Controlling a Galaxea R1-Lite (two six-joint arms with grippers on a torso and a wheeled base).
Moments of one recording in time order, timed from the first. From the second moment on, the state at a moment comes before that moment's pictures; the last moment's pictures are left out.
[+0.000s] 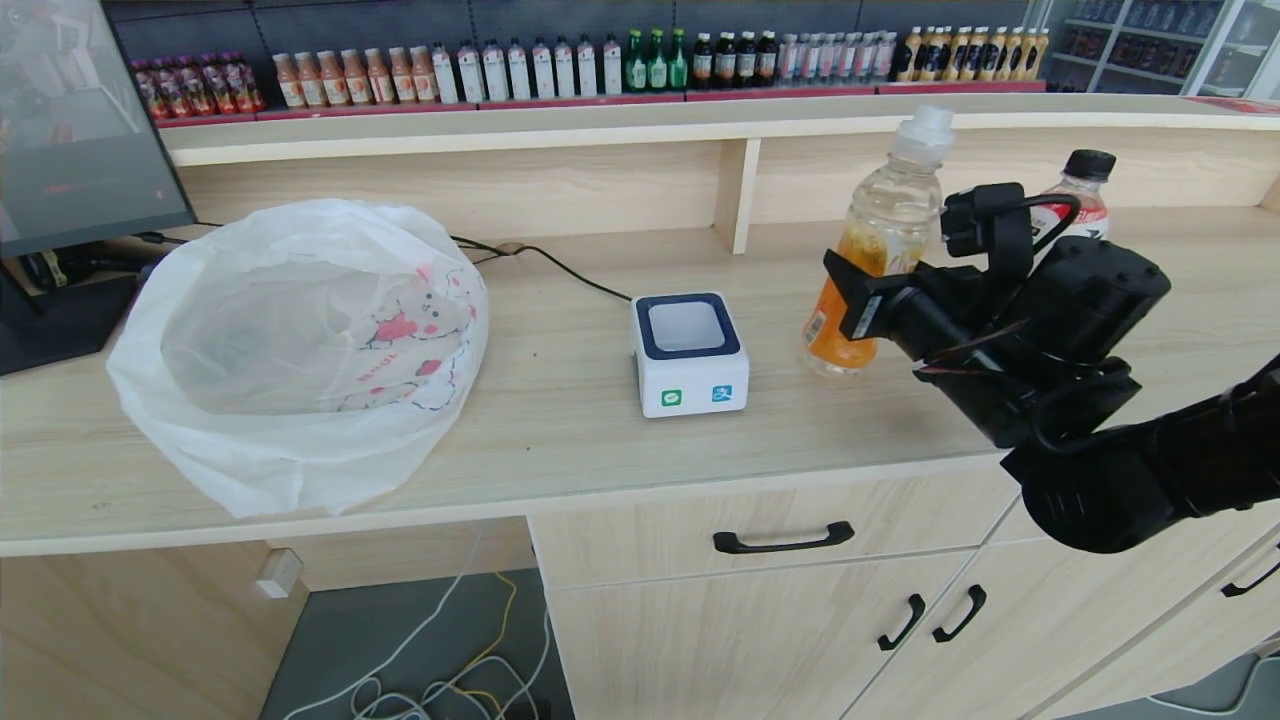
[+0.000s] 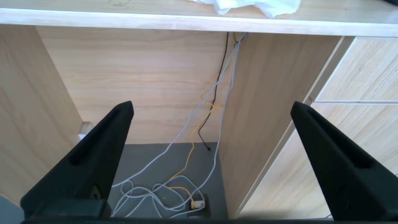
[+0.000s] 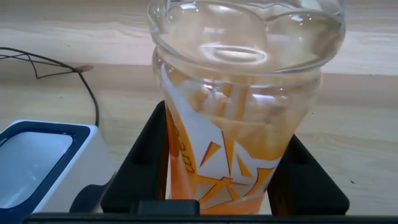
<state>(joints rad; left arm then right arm) 0.00 0.00 0.00 0.00 0.00 0.00 0.36 1.93 -0.96 -1.26 -0.09 -0.08</state>
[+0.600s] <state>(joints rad) 0.00 0.00 0.00 0.00 0.00 0.00 0.37 1.88 -0.96 -1.26 -0.09 -0.08</state>
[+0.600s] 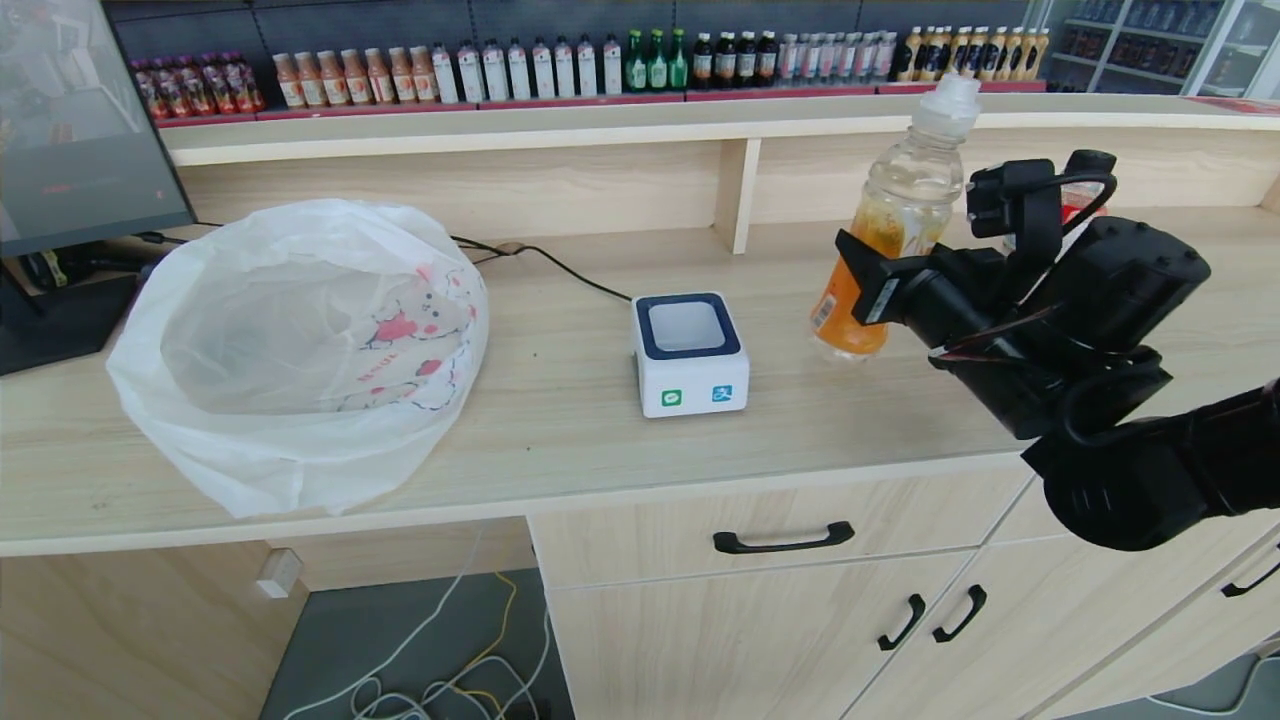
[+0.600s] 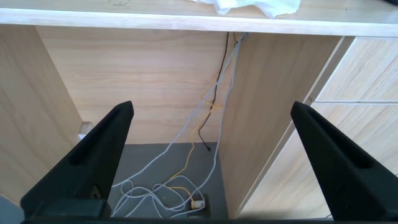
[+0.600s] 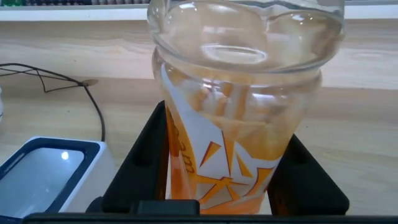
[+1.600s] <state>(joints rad) 0.00 0.00 0.00 0.00 0.00 0.00 0.52 1.47 -0.53 -1.26 0.01 -0.10</state>
